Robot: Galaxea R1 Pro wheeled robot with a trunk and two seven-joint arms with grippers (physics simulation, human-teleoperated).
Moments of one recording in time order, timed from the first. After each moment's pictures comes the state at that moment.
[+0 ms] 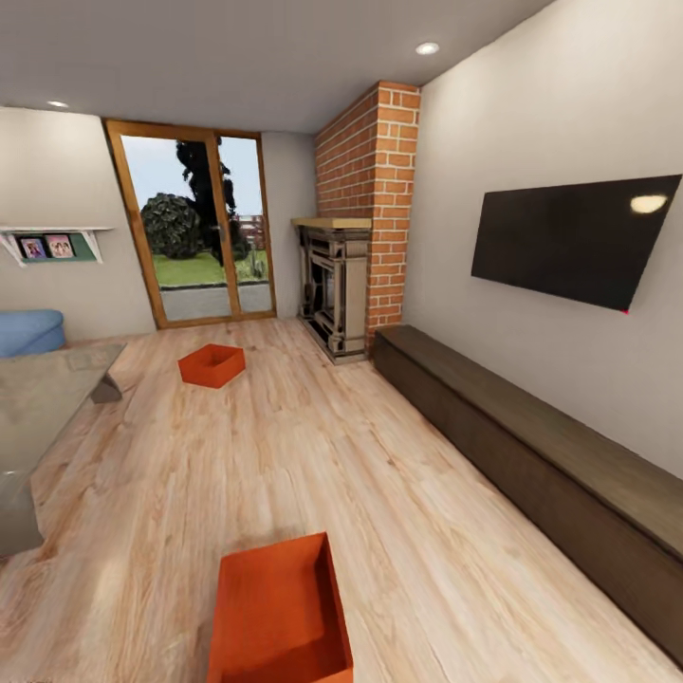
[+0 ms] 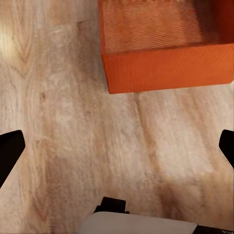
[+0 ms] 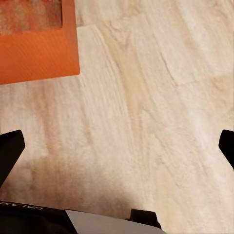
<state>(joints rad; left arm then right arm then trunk) -0.09 -0.03 0.11 0.06 -0.02 -0.77 0.11 -0.01 0.02 0.01 -0.07 0.10 -0.74 0.02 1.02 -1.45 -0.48</state>
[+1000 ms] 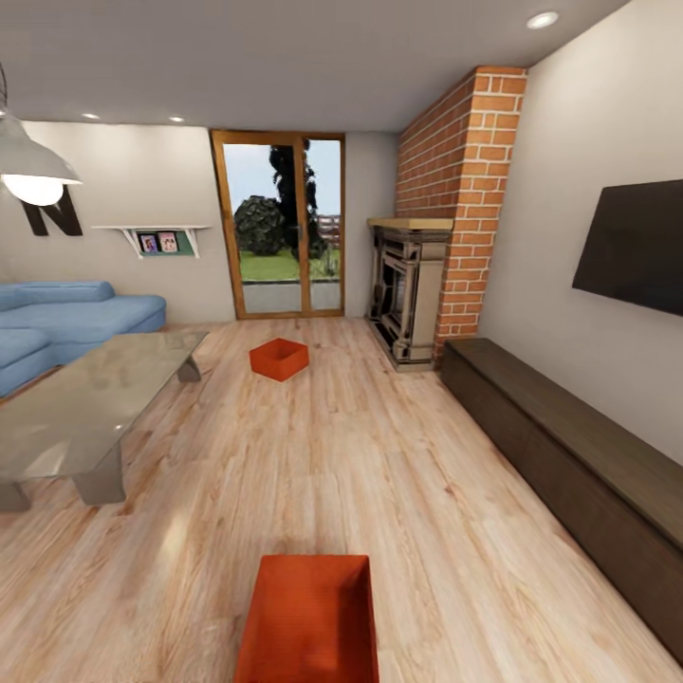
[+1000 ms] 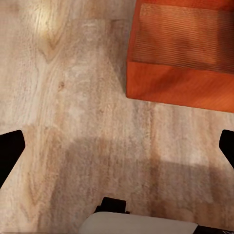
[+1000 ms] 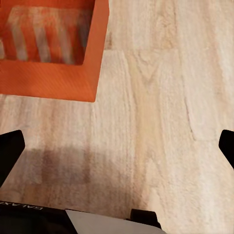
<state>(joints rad) -0.09 -0.03 0.11 0.06 -0.02 -0.77 0.12 -0.01 0.02 0.01 -0.07 0.10 -0.74 0.02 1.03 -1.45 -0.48</state>
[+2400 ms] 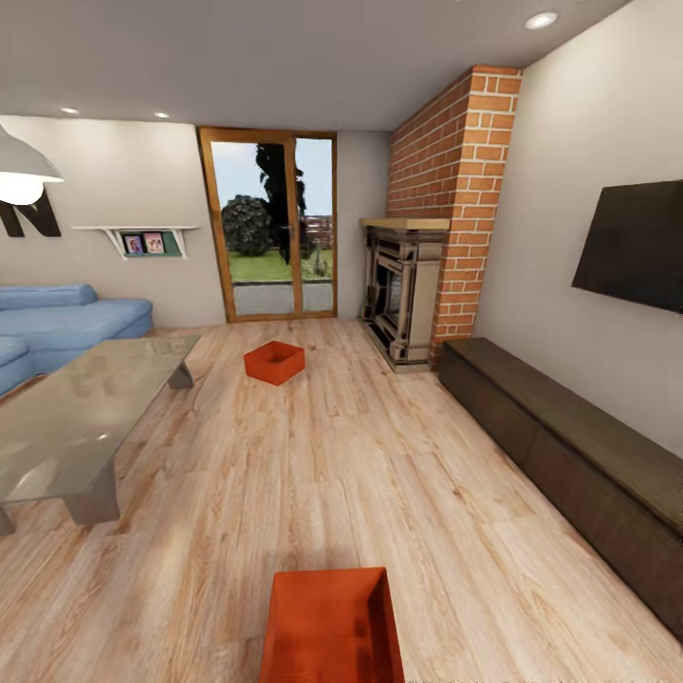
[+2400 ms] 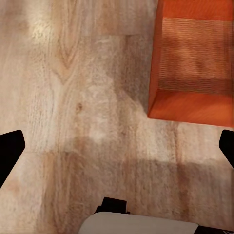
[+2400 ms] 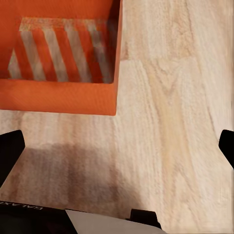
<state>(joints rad) -0.09 -0.03 0.11 0.06 -0.02 -0.77 0.11 -0.01 0.02 0.01 -0.07 0.10 -0.74 0.02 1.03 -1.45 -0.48</state>
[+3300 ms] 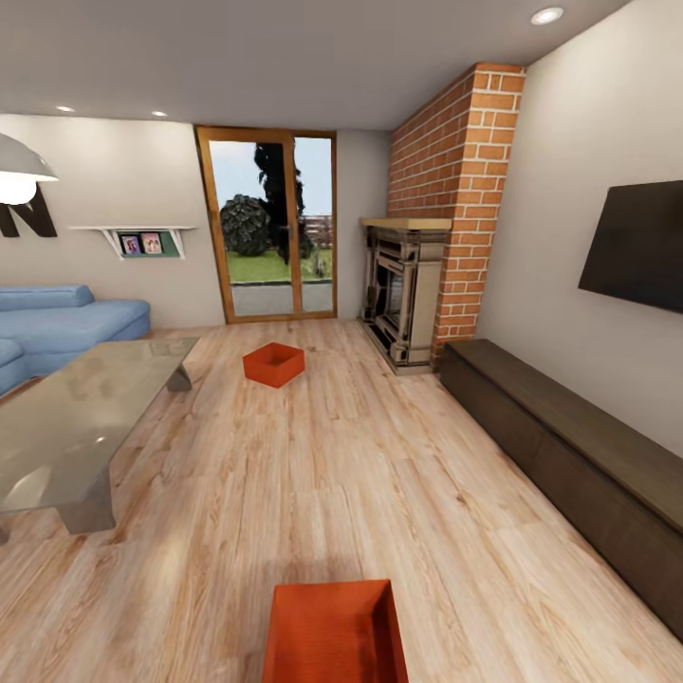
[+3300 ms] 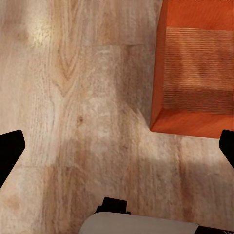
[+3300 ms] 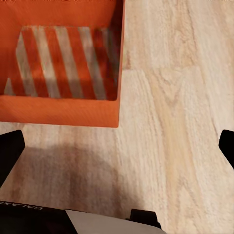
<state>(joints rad) -0.09 -0.03 0.11 0.06 -0.02 -0.77 0.12 -0.01 0.02 0.01 -0.07 0.10 -0.74 0.02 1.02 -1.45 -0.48</state>
